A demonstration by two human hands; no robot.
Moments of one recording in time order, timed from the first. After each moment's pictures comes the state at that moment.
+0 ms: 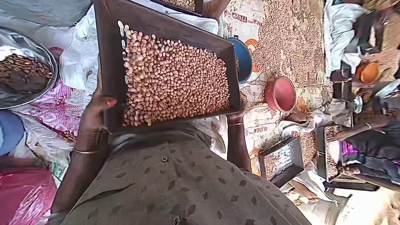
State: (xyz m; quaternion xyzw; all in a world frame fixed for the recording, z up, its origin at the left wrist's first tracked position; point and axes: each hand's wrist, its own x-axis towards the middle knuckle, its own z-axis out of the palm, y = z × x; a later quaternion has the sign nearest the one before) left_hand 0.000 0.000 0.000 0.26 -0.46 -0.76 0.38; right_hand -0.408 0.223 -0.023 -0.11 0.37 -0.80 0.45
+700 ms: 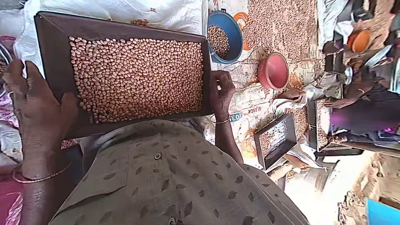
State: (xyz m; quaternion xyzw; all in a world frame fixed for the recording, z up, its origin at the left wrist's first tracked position) left_hand 0.060 -0.023 -0.037 0.52 -0.81 -0.25 0.14; right_hand -0.332 0.203 0.013 -0.47 0.77 -0.43 -0.06
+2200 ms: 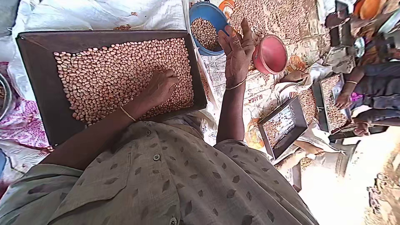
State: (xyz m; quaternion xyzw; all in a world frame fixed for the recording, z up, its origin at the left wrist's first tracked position) left_hand -0.202 0.049 -0.022 0.02 -0.94 -0.32 0.10; right_hand -0.422 0.191 0.064 -0.29 0.63 -0.71 0.12
